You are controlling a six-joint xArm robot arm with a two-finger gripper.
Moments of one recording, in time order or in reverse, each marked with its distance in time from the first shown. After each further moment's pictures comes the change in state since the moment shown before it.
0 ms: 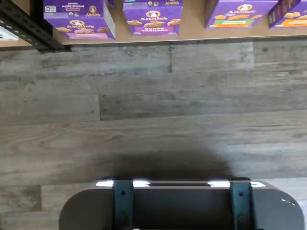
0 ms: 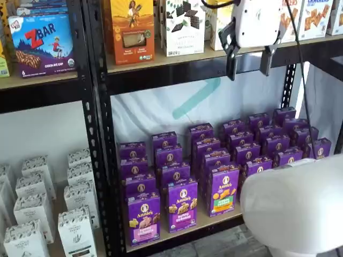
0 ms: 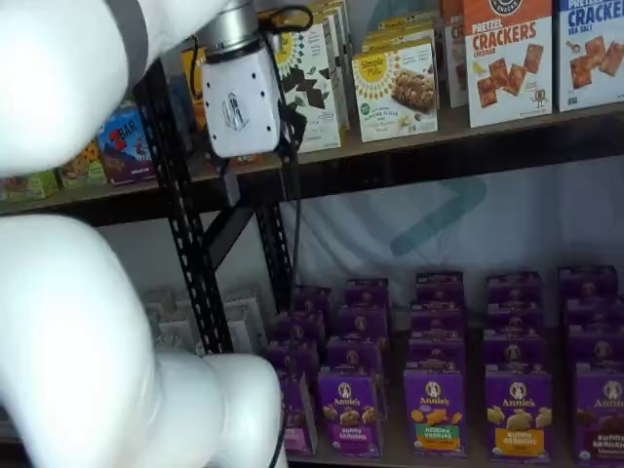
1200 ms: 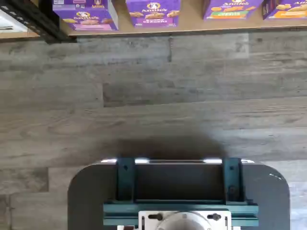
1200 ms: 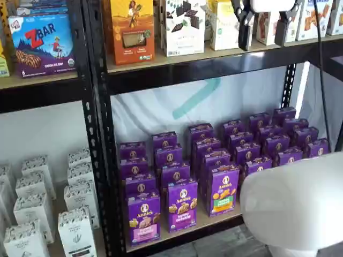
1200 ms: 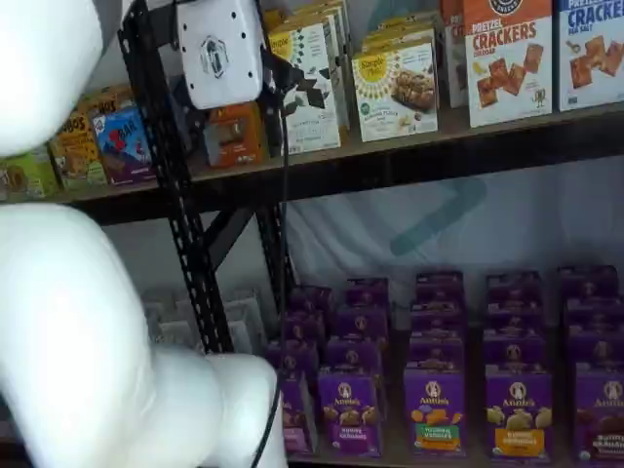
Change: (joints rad) arm -0.022 0.024 -0.227 0.005 0.221 -0.017
